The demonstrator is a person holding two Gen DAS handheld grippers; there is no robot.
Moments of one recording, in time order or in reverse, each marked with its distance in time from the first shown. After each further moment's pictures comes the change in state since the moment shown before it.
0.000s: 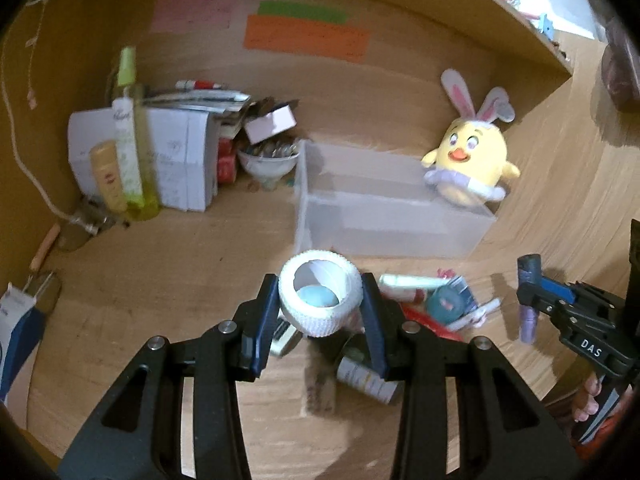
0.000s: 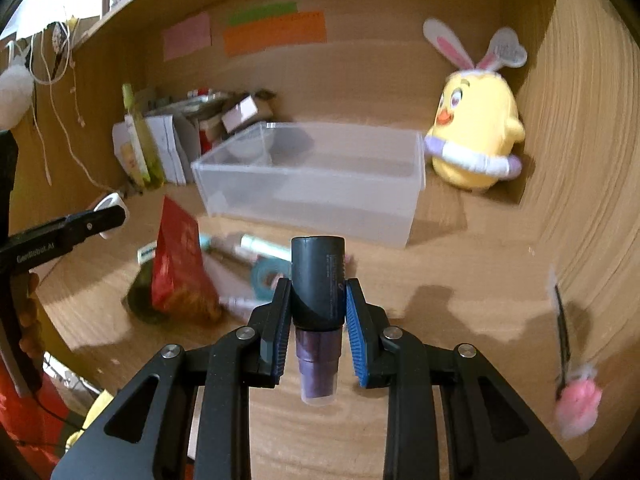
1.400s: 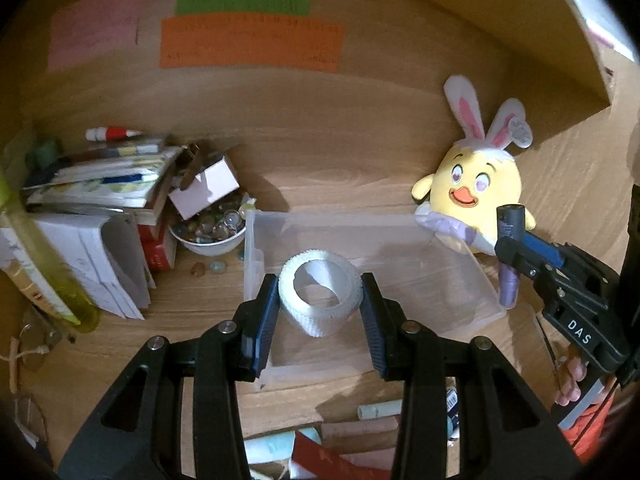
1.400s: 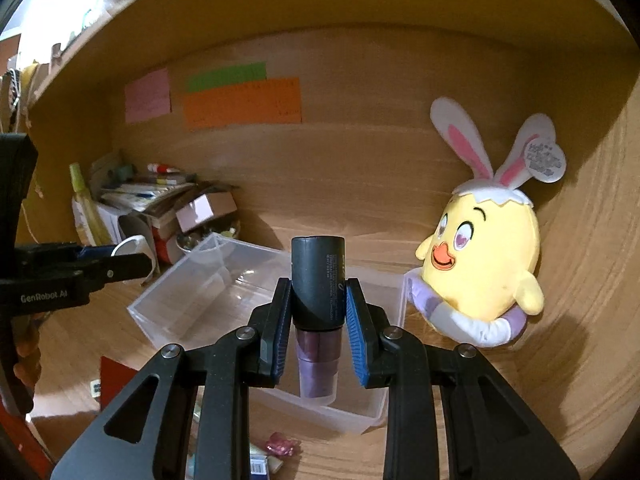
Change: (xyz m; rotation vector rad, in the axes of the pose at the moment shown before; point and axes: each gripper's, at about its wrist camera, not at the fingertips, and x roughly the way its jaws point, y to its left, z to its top) left arm 0.105 -0.023 0.125 0.054 0.120 -0.076; right arm 0.067 -0.034 0.130 -0.053 -0.101 -0.043
